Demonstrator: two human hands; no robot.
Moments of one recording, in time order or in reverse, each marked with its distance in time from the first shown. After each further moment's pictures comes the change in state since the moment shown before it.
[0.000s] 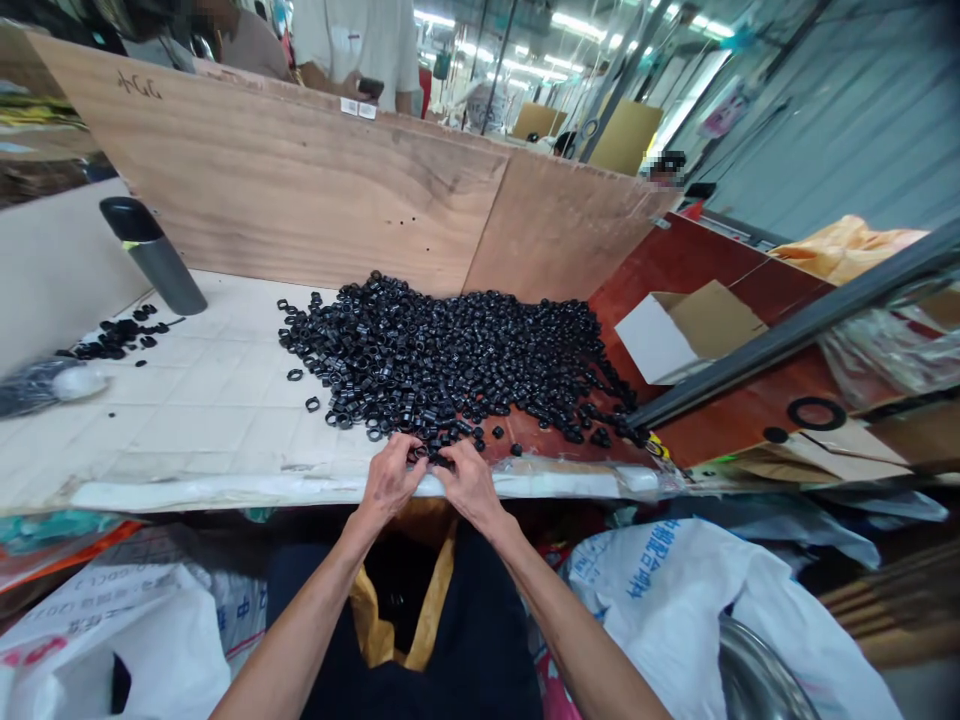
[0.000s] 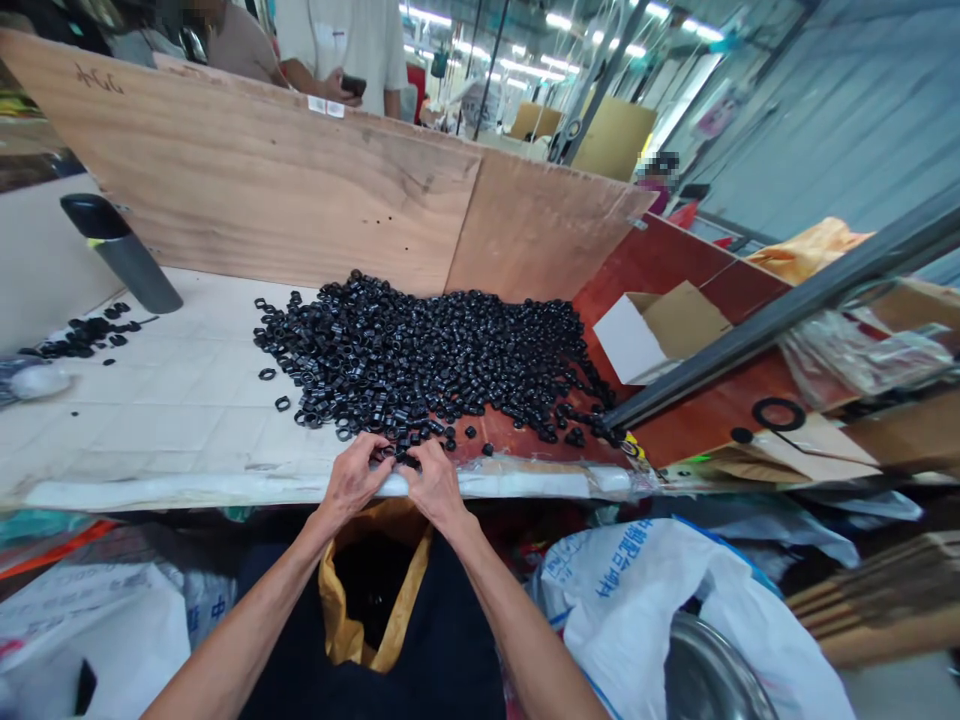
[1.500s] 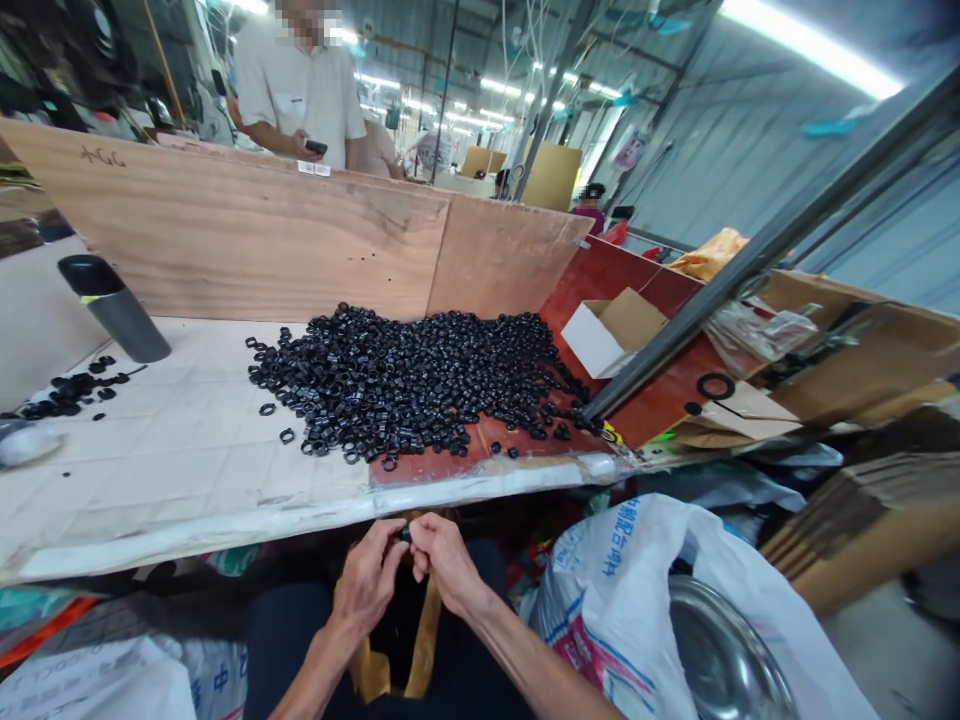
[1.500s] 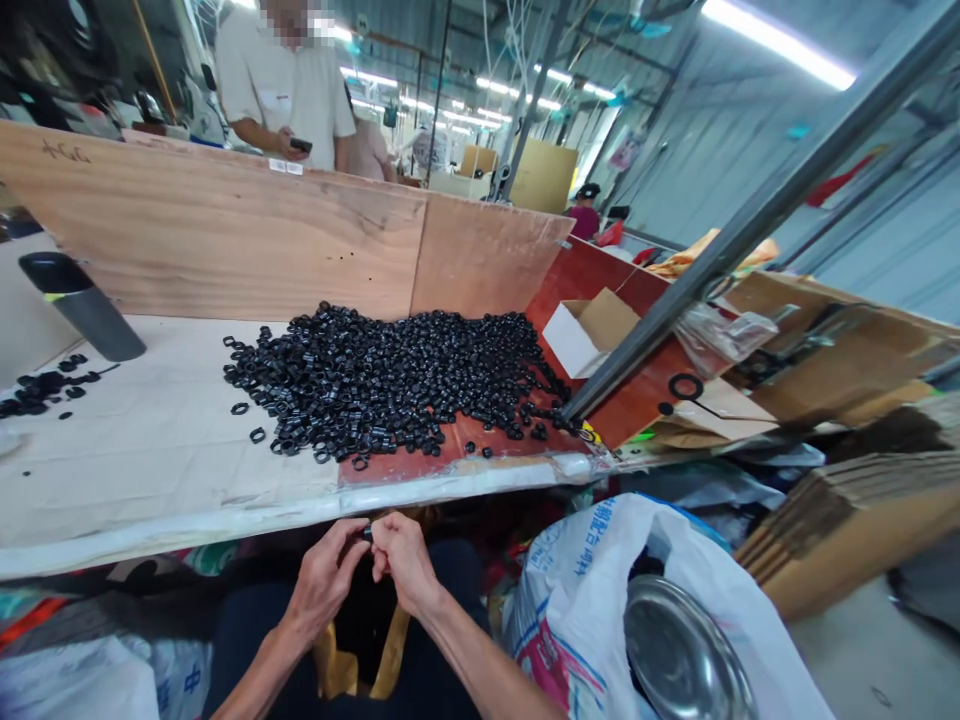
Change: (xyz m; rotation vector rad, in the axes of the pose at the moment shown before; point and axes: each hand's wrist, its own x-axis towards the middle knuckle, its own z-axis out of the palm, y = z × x) left_hand -0.095 0.032 -0.021 -0.406 -0.155 -0.170; right_hand -0.071 -0.060 0.013 0.973 -0.070 0.698
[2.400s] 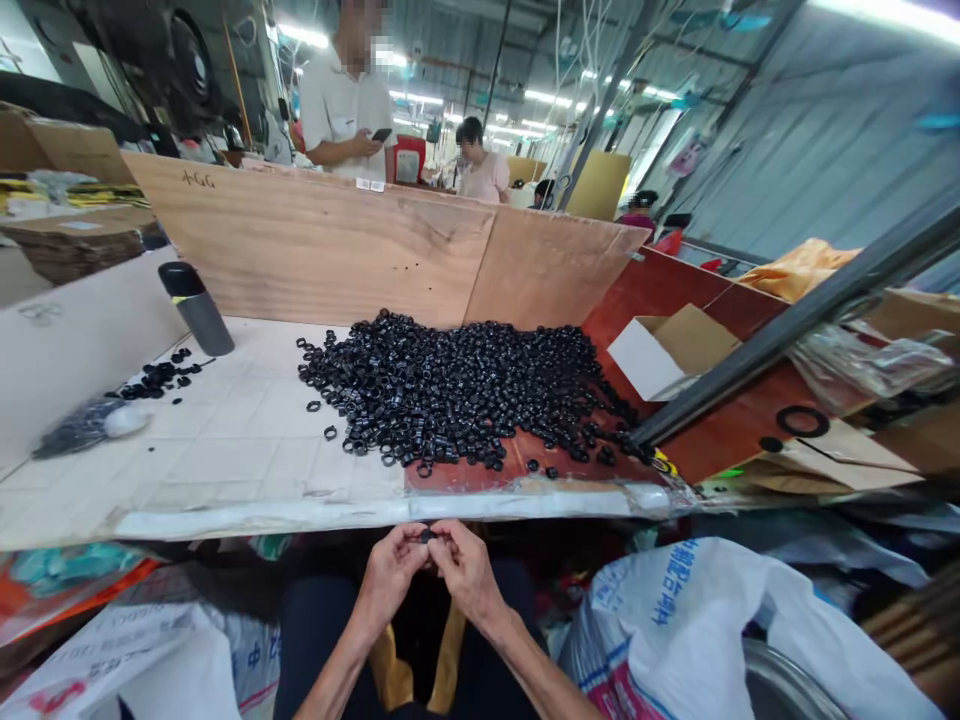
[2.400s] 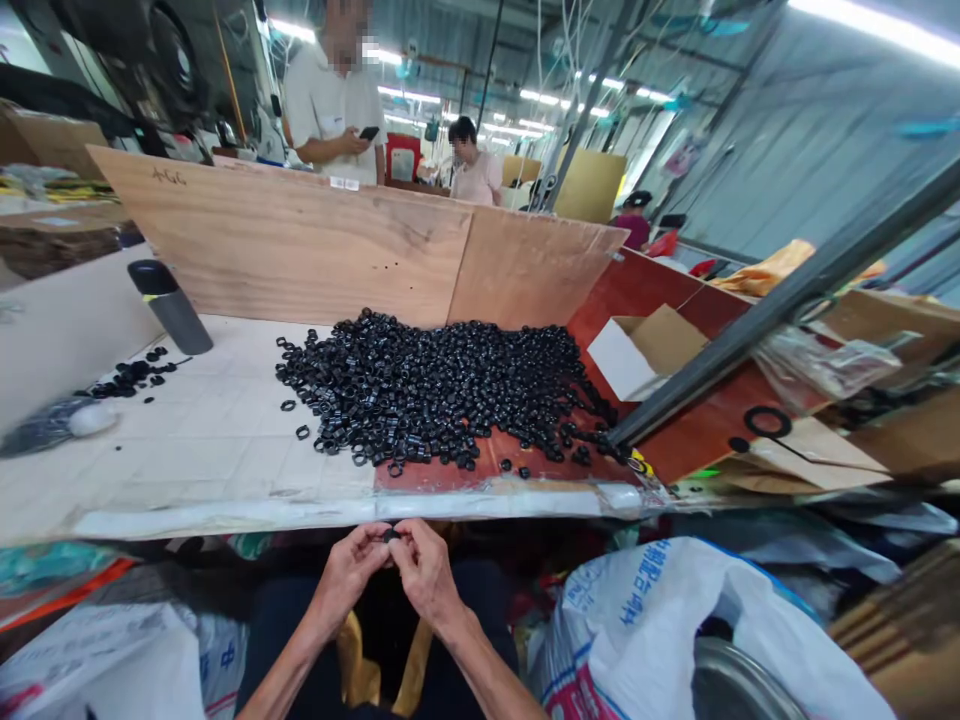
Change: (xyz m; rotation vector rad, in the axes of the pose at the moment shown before) left_hand -0.002 0.000 -0.008 -0.382 -0.014 -0.275; right_hand 0.006 0.015 0.007 -0.423 -0.044 -0.320
